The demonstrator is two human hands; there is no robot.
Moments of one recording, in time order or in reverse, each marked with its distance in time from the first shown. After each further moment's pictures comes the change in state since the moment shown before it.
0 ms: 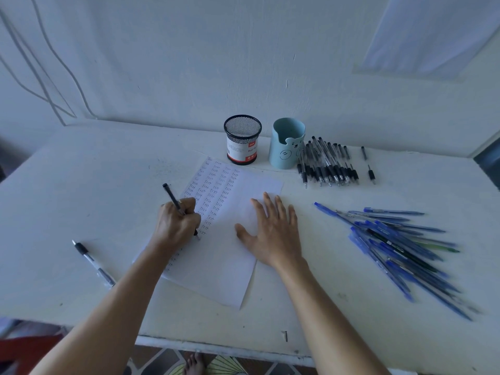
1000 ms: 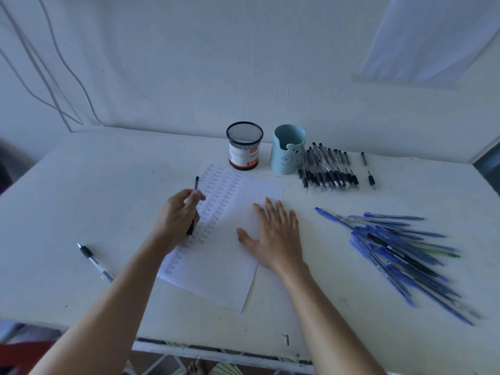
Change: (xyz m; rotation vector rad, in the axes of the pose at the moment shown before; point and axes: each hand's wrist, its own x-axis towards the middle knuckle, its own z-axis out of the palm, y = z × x) left_hand 0.018 0.003 -0.003 -0.251 -0.063 -0.139; right_hand -0.001 0.000 0.001 0.023 0.010 -0.001
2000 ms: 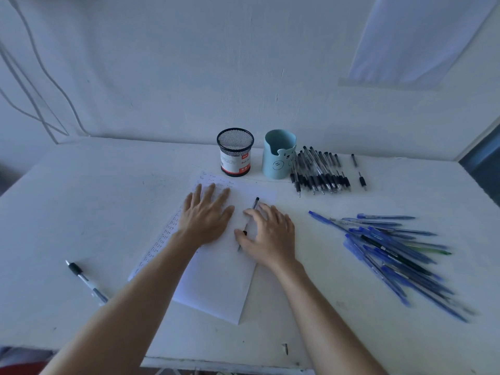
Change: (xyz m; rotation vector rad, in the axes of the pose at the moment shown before) left_hand 0.033 0.004 0.055 1.062 -0.174 0.209; right_hand 0.009 -0.004 -0.009 0.202 0.031 0.108
